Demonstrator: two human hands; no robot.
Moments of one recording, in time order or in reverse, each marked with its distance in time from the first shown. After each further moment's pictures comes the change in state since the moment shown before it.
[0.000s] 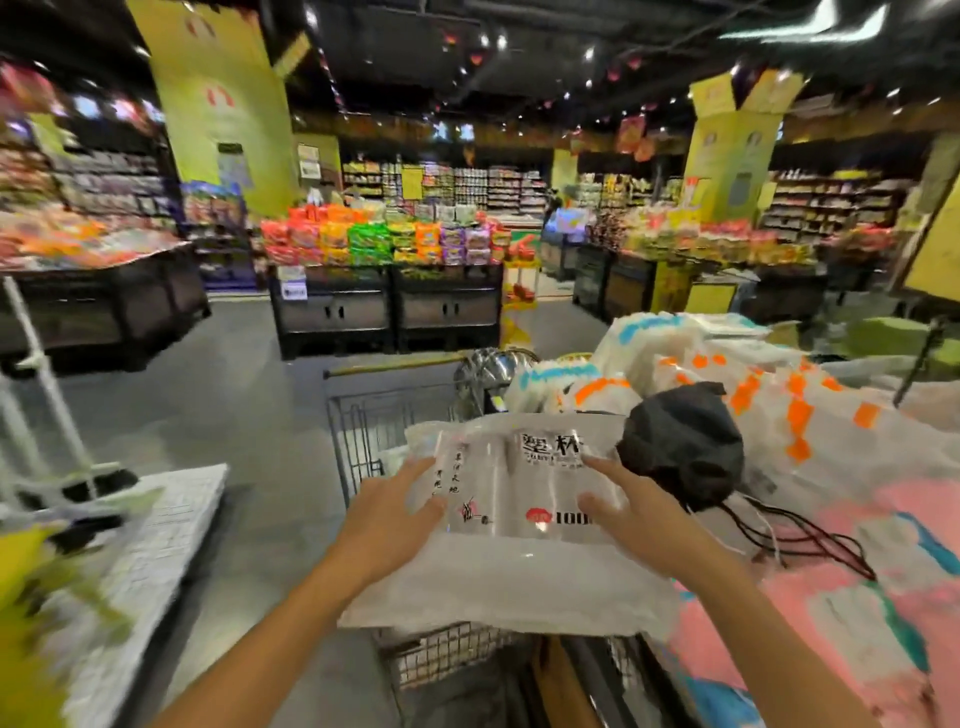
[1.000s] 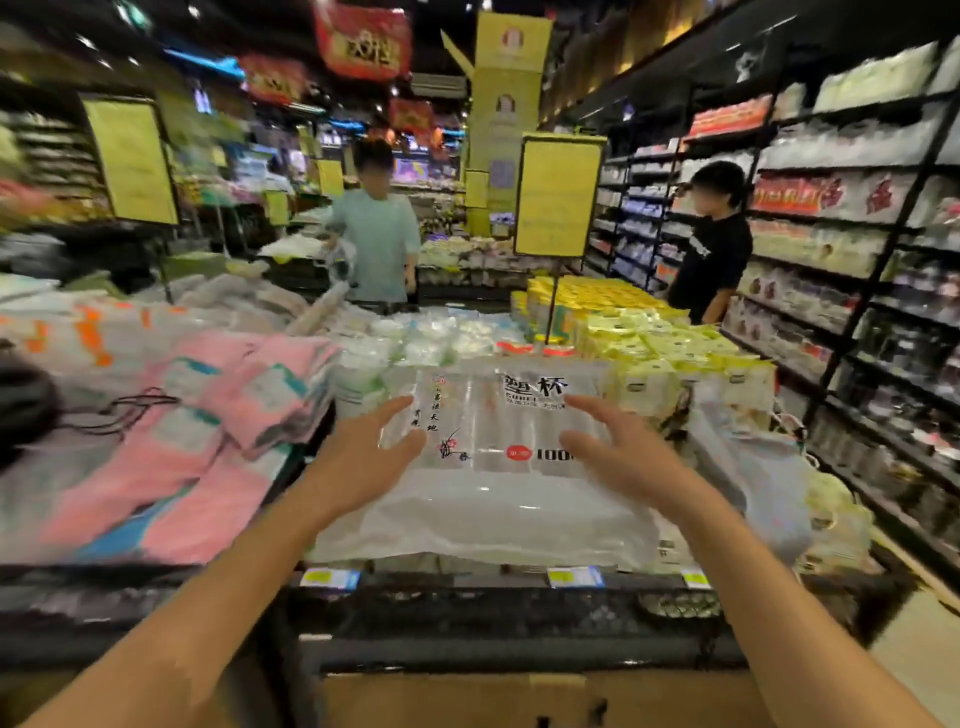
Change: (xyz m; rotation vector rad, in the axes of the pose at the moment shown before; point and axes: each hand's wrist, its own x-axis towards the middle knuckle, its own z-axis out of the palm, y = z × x) left_hand -0.446 0.263 0.130 -0.202 -0.852 1.090; right_hand -0.724 -0.055 -0.090 -0.089 0.885 0.986
